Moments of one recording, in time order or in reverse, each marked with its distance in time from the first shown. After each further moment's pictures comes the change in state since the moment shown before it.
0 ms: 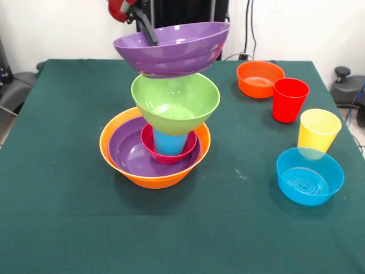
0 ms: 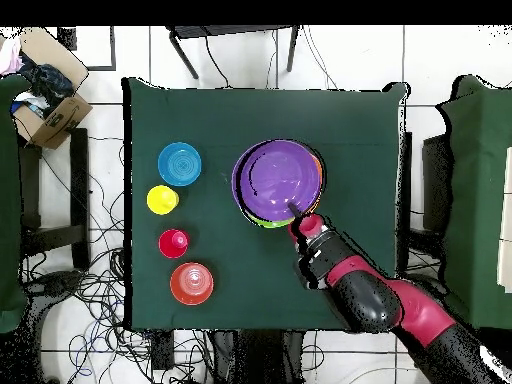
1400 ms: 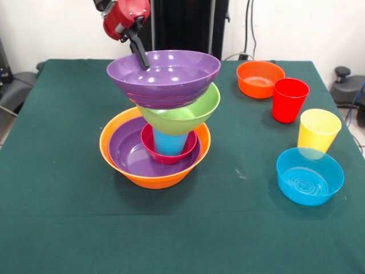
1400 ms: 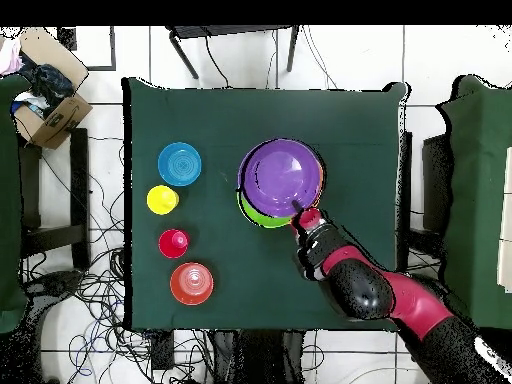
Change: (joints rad) arm 0.117 -0.038 -0.144 -0.059 -0.007 0.000 0.000
